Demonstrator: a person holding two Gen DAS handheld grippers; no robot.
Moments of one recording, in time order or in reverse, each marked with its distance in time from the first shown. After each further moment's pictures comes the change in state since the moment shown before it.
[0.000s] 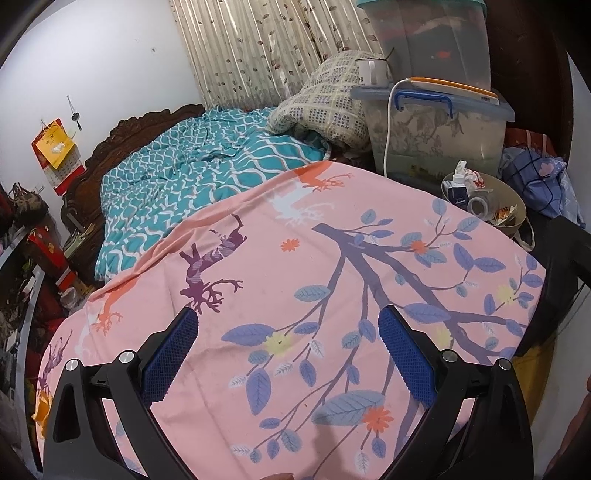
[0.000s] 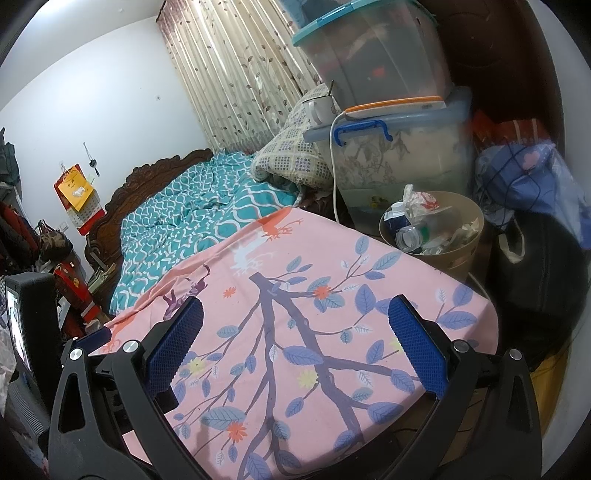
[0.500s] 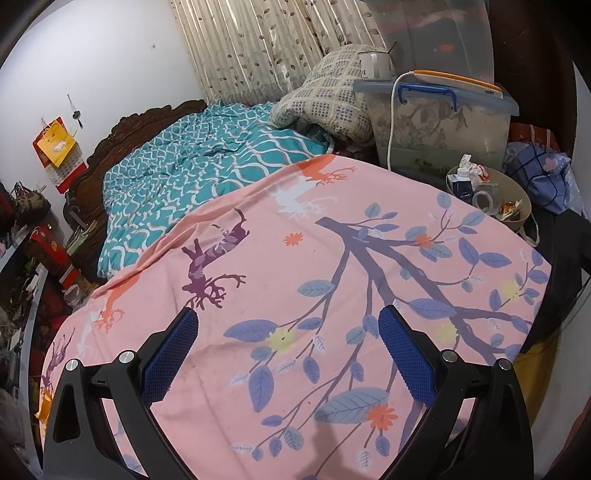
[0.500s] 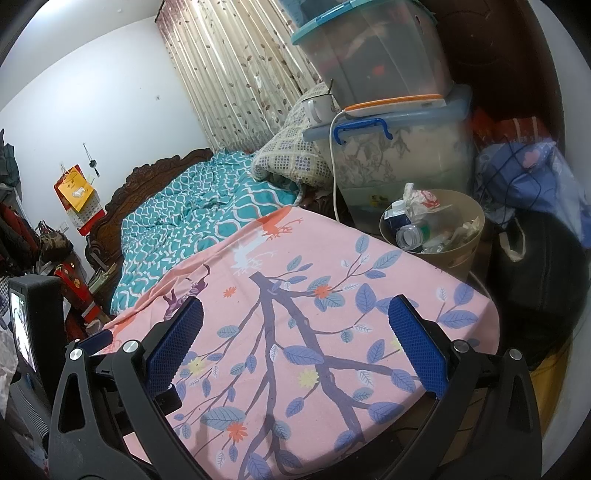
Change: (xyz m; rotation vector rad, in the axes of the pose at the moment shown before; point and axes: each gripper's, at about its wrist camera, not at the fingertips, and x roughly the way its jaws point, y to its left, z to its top) left arm 0.006 0.000 -0.002 0.003 0.023 0.017; right arm -0.001 0.000 -0.002 0.001 0.002 0.001
